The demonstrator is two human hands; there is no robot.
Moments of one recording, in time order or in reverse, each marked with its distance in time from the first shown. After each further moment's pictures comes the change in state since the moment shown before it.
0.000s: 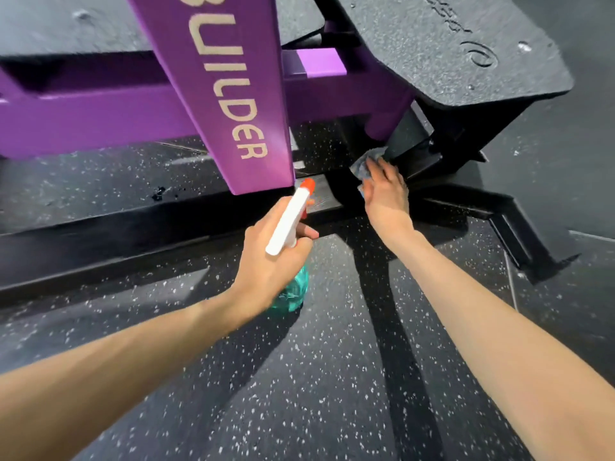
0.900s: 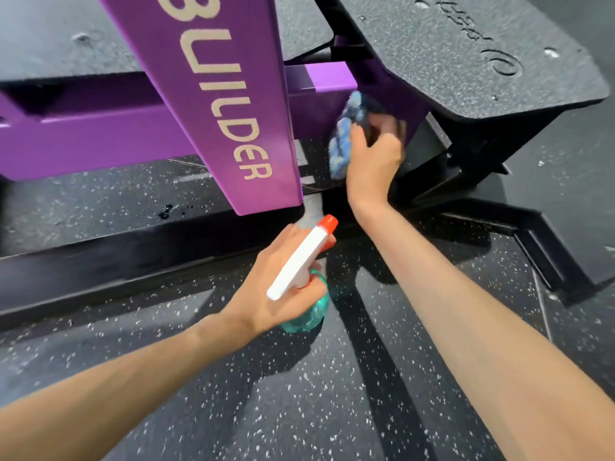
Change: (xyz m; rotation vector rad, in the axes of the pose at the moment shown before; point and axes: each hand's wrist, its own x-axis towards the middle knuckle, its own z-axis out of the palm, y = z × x) left_hand 0.008 -0.021 -0.007 0.134 -0.218 0.314; right_hand 0.031 -0.106 -0.024 0.770 0.517 0.205
